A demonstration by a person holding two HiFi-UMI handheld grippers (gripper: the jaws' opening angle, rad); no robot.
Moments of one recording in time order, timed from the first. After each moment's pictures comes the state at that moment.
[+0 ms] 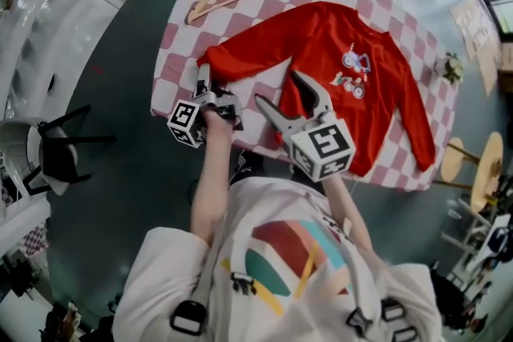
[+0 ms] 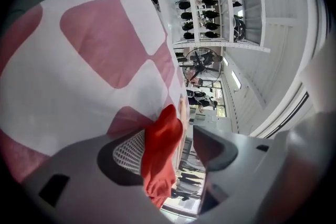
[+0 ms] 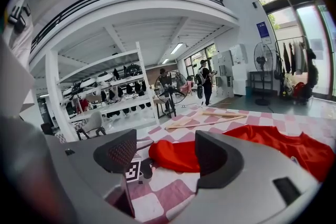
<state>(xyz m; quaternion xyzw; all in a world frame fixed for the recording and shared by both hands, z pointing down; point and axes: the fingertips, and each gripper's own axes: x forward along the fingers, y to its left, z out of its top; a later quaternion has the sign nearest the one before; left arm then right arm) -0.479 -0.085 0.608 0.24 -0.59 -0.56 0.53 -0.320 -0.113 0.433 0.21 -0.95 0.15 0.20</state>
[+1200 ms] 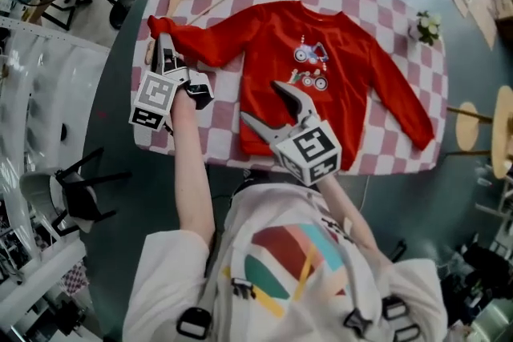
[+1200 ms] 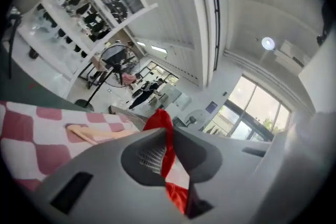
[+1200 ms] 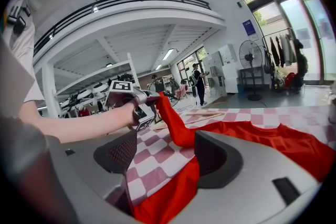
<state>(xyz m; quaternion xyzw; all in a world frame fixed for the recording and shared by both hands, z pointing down) -0.460 -0.240 0.404 0.55 -0.74 -0.26 0.28 -0.225 -0.146 0.424 0.24 -0.94 0.19 0.16</state>
